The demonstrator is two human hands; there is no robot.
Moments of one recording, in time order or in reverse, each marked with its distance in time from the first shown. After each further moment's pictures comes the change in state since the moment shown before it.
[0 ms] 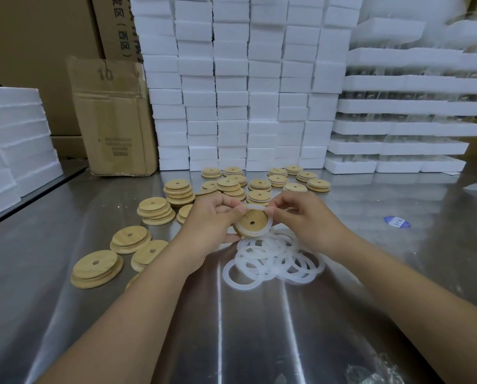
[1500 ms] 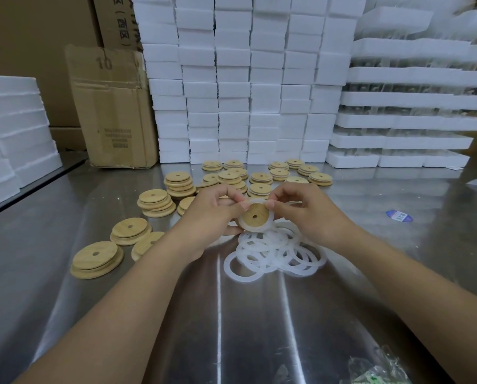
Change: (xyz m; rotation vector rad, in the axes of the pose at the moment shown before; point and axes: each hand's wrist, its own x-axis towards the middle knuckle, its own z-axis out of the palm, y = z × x) left_hand -0.001 0.001 -0.005 0.009 -0.088 0.005; right_hand -0.003 -0.003 -0.002 0.036 -0.014 -0.055
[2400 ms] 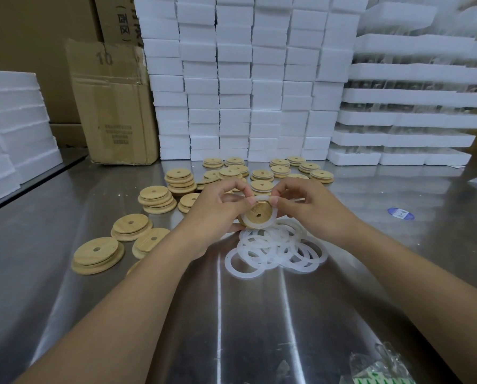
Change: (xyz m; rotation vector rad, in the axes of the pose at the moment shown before) left_hand -0.005 0.005 0.005 0.036 -0.027 0.047; right_hand 0.000 -0.002 -0.006 -0.045 -0.025 -0.012
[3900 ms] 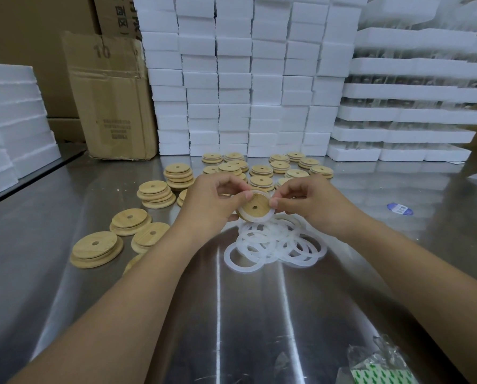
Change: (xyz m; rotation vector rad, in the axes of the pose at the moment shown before) left_hand 0.010 -0.013 -0.005 0.144 0.125 0.140; right_hand 0.000 0.005 -0.004 0.077 -0.030 0.084
